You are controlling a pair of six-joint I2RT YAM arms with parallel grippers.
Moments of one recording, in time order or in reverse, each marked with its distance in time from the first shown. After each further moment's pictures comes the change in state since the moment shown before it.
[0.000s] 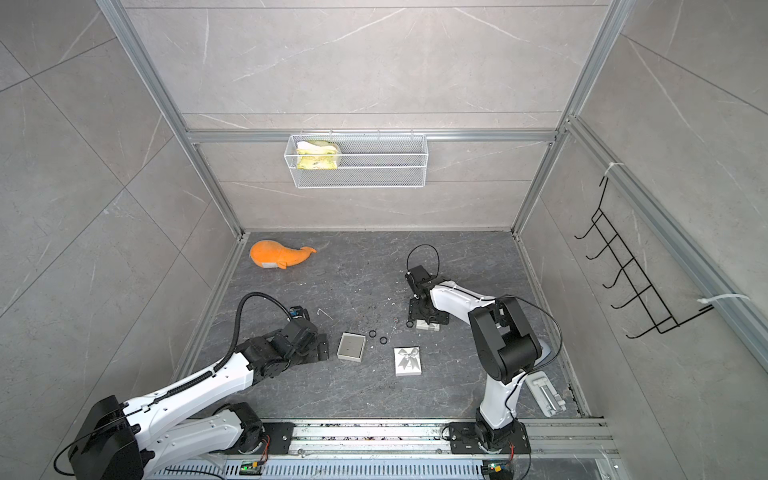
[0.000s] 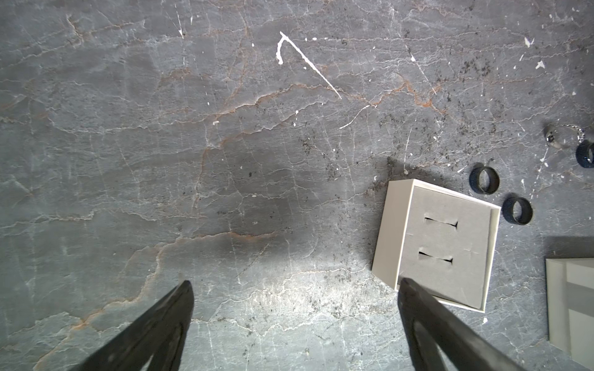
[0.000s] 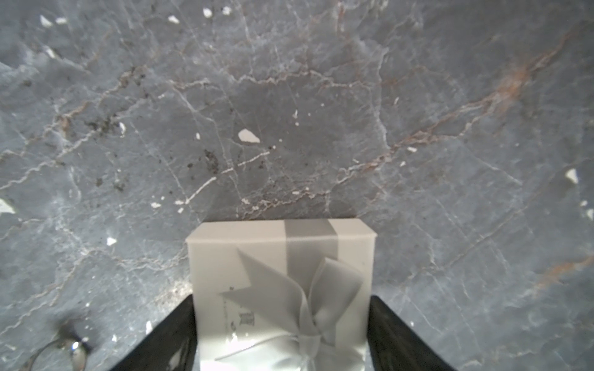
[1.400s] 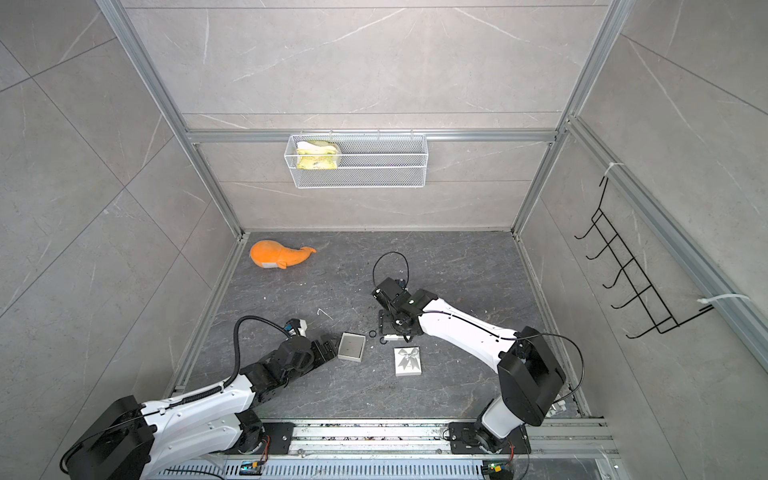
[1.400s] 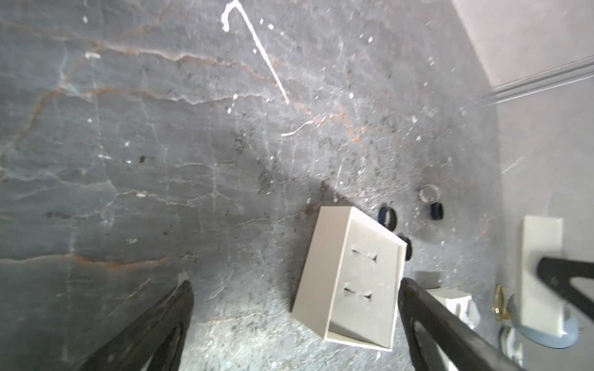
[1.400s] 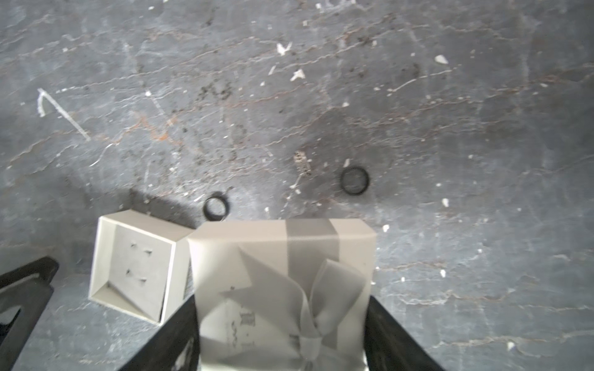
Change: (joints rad) left arm -0.018 -0.043 -0.354 0.703 0.105 -0.336; right arm 0.356 -0.248 0.031 -0.117 -0.044 0.159
